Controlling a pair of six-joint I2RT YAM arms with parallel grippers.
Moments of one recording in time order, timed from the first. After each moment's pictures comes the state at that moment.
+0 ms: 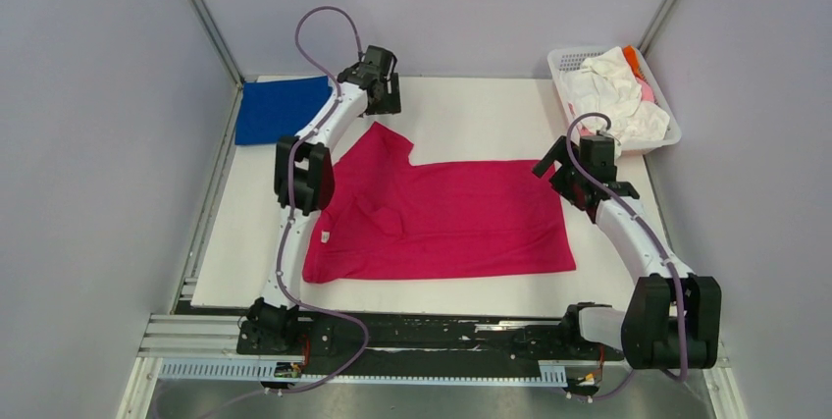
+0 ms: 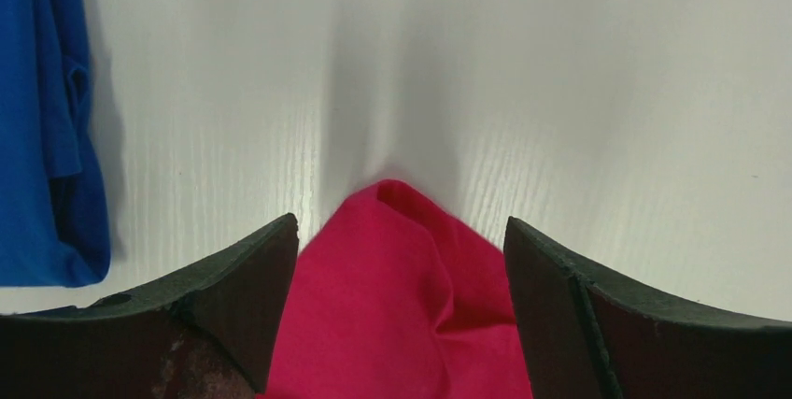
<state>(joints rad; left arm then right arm) -0.35 2.45 2.33 -0.78 -0.25 -0.38 0.01 1.23 0.79 -0.31 0.01 0.66</state>
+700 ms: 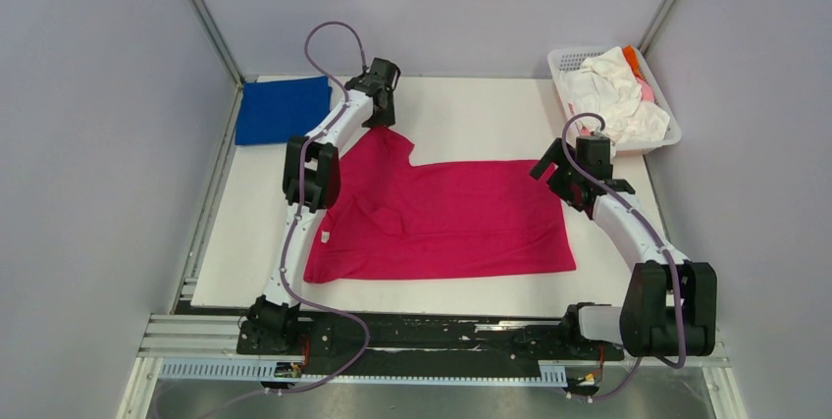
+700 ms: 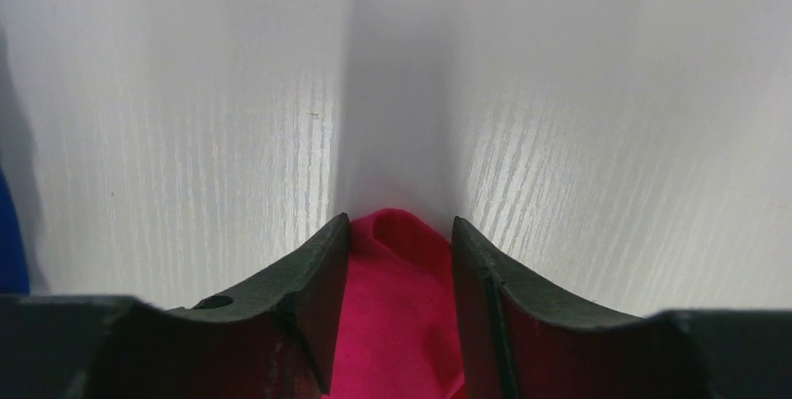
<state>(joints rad) -0.35 2.58 2.38 -0.78 -0.25 -0.39 0.01 1.28 0.79 -0.29 -0.01 0.64</state>
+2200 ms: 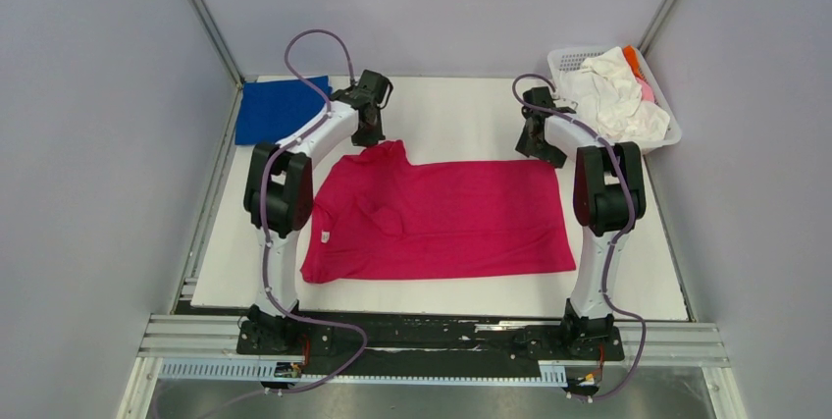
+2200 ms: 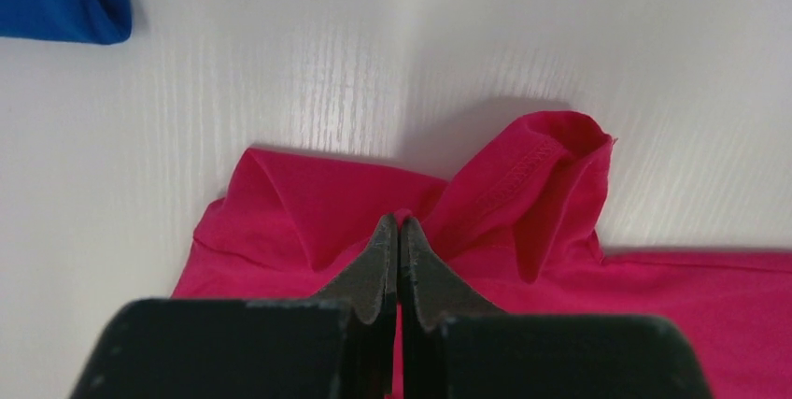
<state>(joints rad) -0.39 2.12 1.79 -0.73 -0.26 -0.44 0.12 2.09 1.53 -0.59 0.43 0.56</state>
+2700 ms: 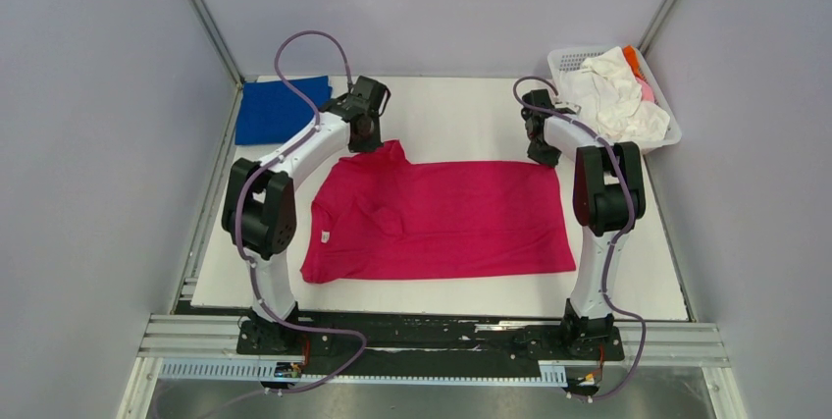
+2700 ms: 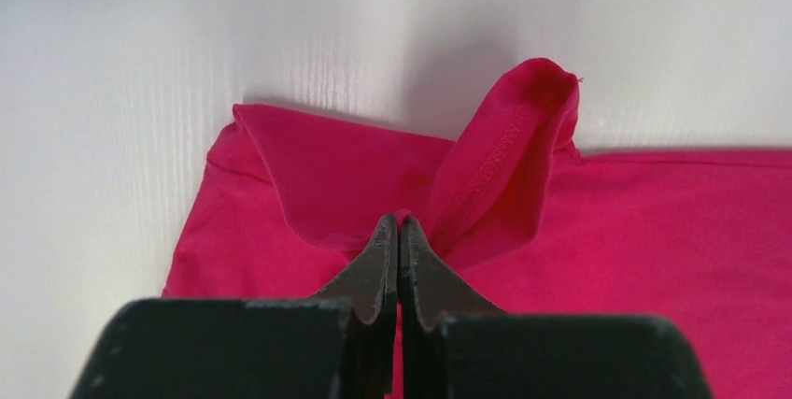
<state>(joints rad) -0.43 1.91 1.59 -0.69 -0.26 -0.44 0.13 2.09 1.52 -0.64 0.50 0.59</state>
